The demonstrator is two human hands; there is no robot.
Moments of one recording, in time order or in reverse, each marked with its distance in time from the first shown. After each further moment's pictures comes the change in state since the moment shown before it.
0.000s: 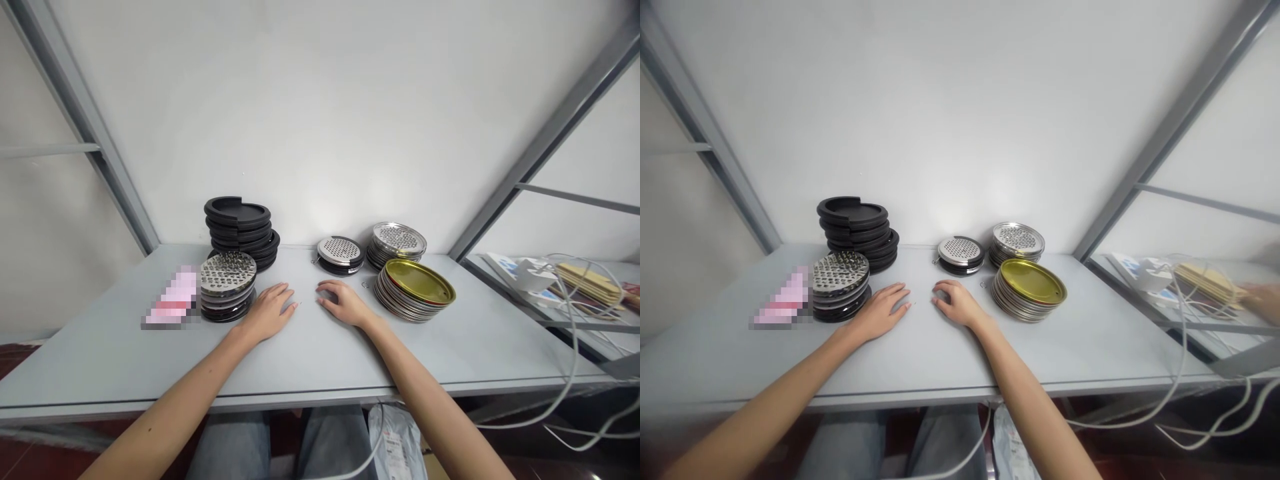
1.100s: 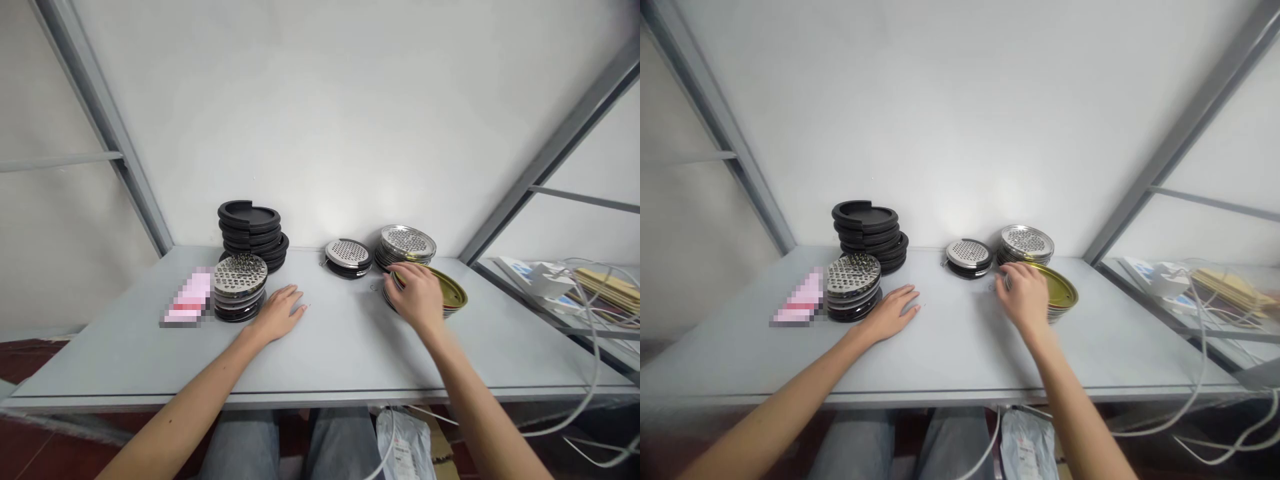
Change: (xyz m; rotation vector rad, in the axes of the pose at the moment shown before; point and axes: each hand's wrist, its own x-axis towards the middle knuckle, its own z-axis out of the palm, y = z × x) left_hand -0.002 0.000 -0.003 -0.067 -0.065 -0.036; right_hand -0.035 -0.011 -0.087 -0.664 0.511 0.263
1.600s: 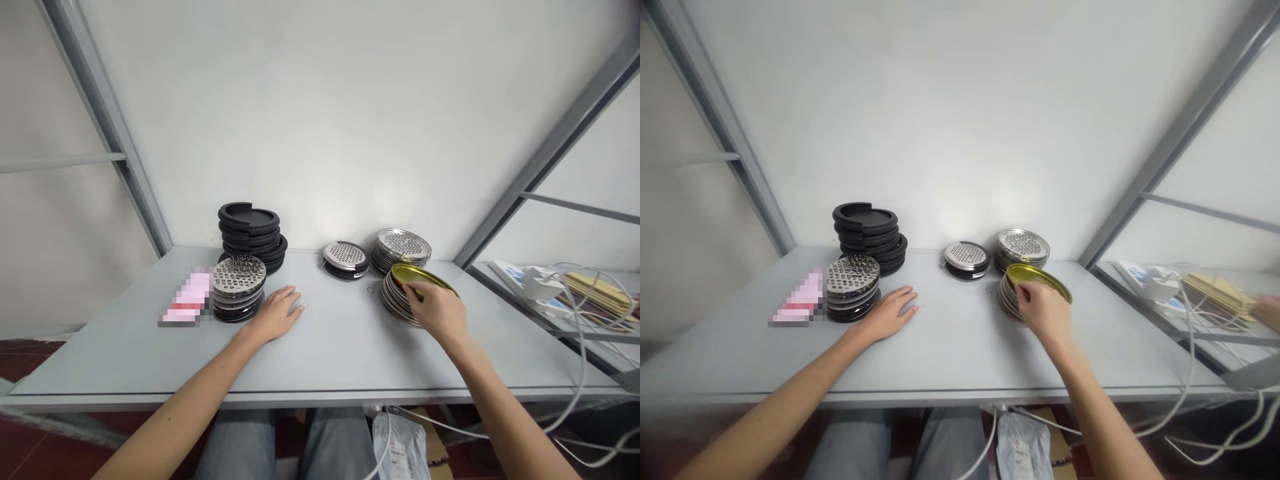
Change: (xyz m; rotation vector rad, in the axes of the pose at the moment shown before) left_hand 0.001 0.001 -0.001 0.010 -0.021 -0.013; right_hand -0.014 0.022 -0.030 -0.156 -0.202 0.172
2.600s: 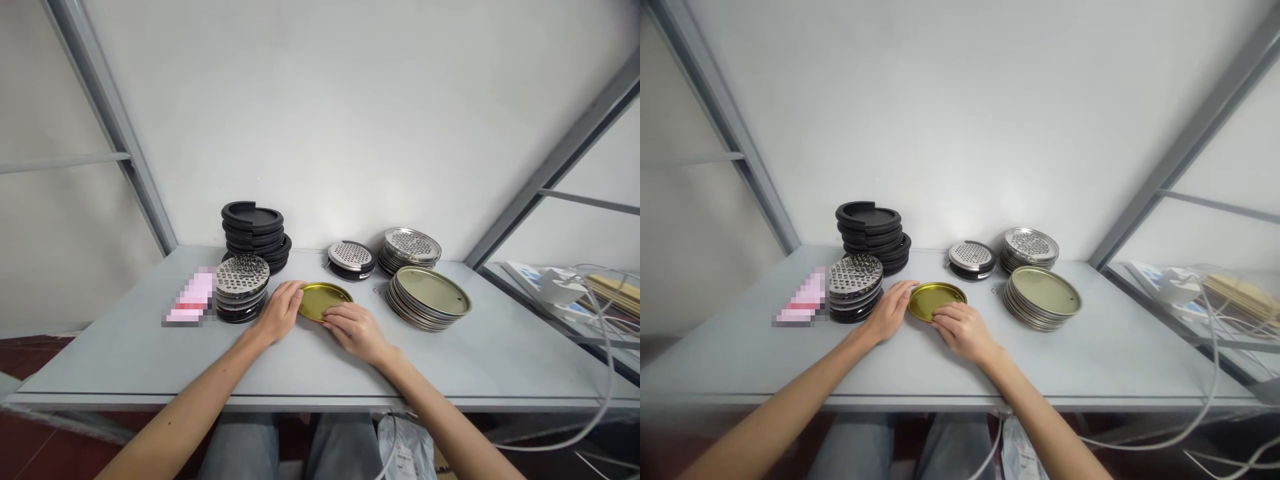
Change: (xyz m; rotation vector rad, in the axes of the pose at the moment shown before) left_hand -0.001 0.014 -0.014 -0.339 0.286 0.058; right_hand -0.036 -0.106 0.056 0.671 -0.025 -0.803
